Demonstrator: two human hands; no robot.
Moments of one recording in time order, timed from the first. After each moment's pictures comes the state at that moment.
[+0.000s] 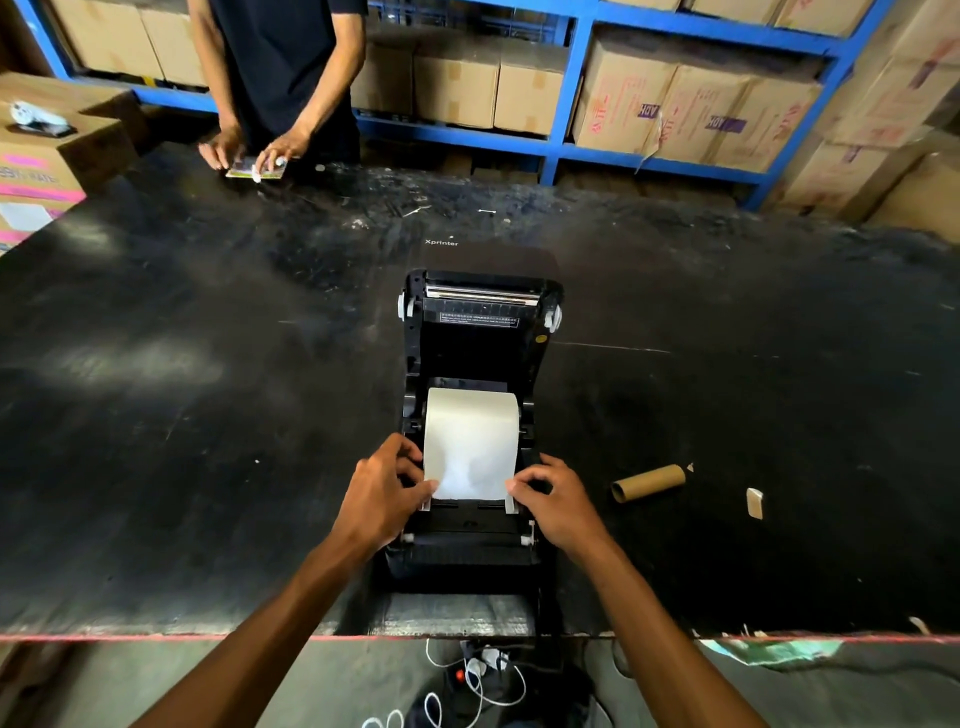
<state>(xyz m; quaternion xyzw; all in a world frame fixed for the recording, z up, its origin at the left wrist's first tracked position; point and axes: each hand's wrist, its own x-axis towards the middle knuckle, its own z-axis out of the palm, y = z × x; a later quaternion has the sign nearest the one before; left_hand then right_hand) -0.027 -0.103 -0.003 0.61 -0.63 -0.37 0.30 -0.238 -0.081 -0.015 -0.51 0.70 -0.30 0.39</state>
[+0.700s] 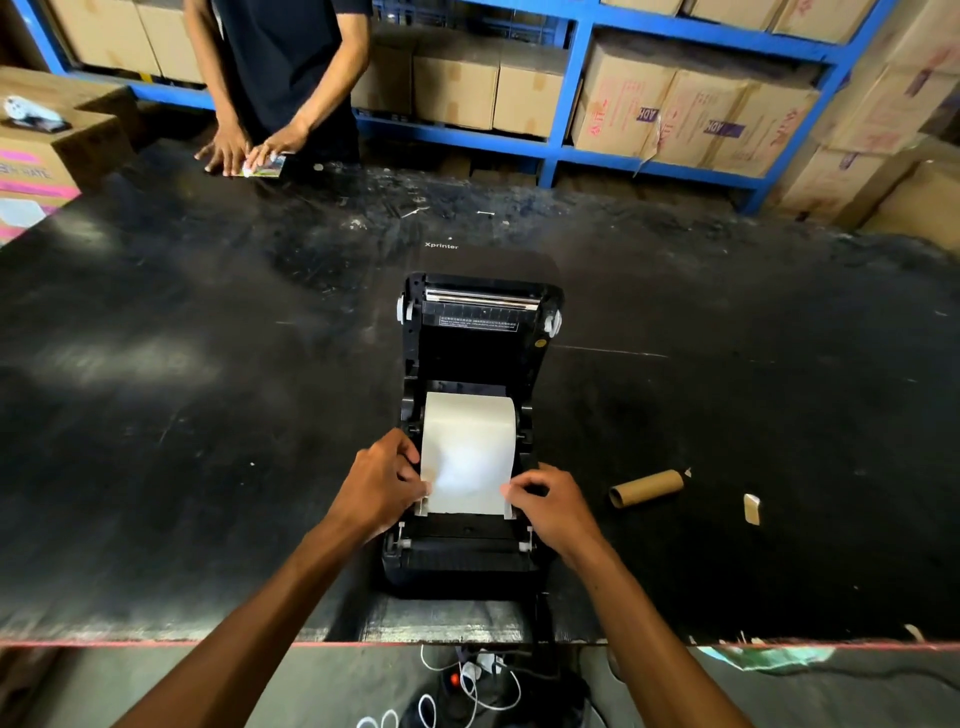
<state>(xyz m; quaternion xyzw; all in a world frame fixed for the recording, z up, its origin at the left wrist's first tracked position) -0.025 -0.119 0.000 0.62 -0.64 -0.39 0.25 -0.236 -0.086 -0.016 -0.50 0.72 -0.29 0.39</state>
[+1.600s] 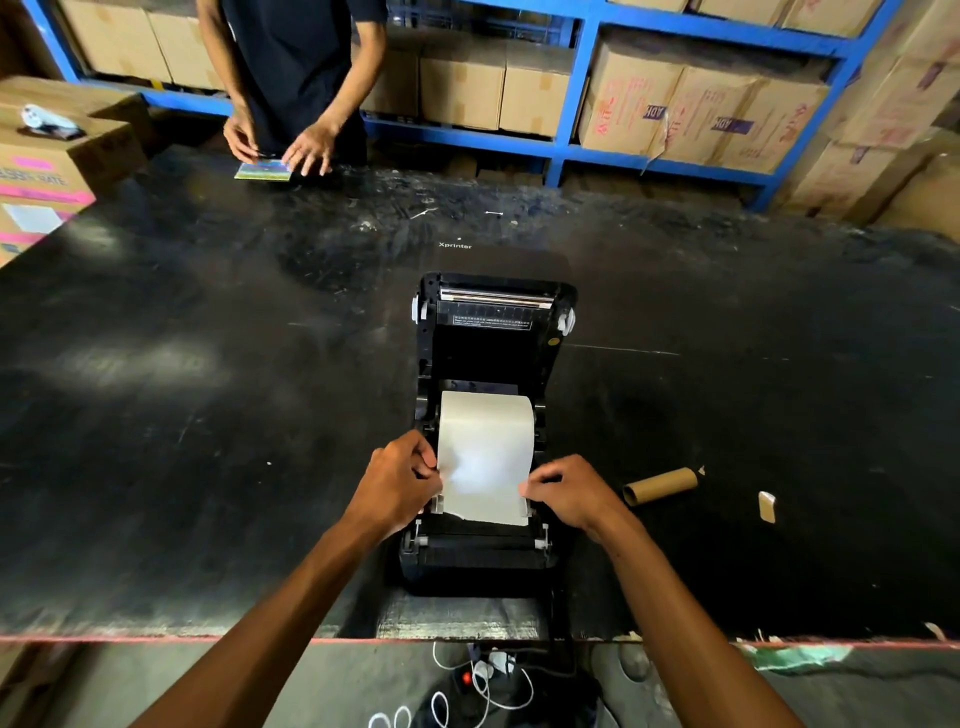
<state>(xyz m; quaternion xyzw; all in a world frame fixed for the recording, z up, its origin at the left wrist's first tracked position) -0.022 -0.120 -0.001 0.61 -0.65 -0.38 0.25 -0.245 -0.099 0.003 -0.54 0.71 -0.19 0.41</state>
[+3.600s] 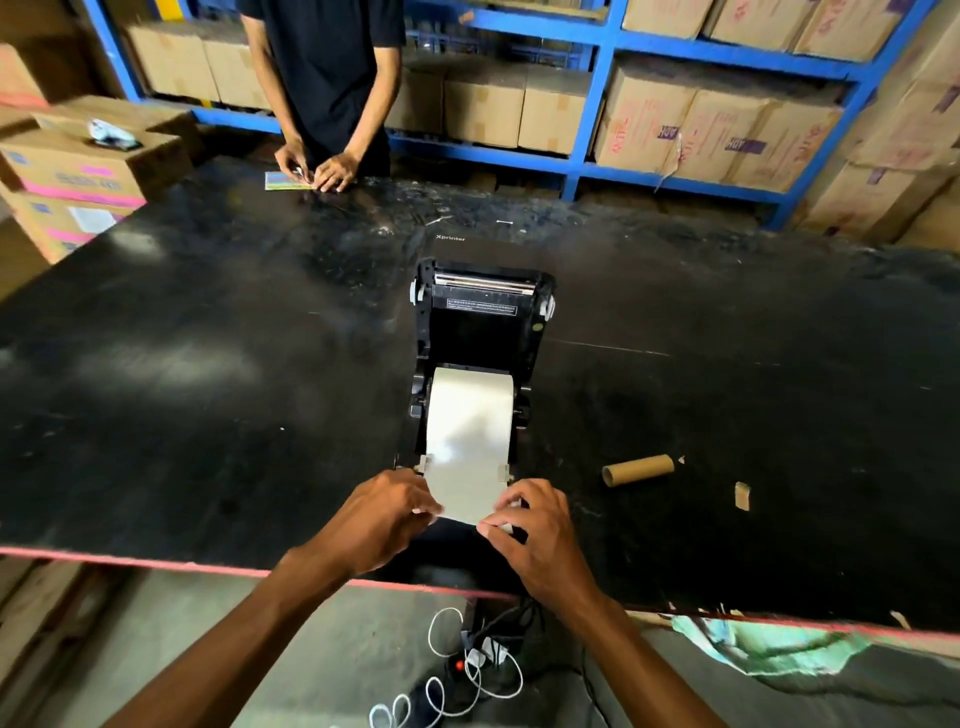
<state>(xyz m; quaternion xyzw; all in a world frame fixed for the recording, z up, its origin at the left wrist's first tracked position) -0.016 -0.036 0.007 0.43 -0.87 -0.14 0.18 -0.230 -0.002 -0.019 -0.74 0.56 -0.32 0.16</state>
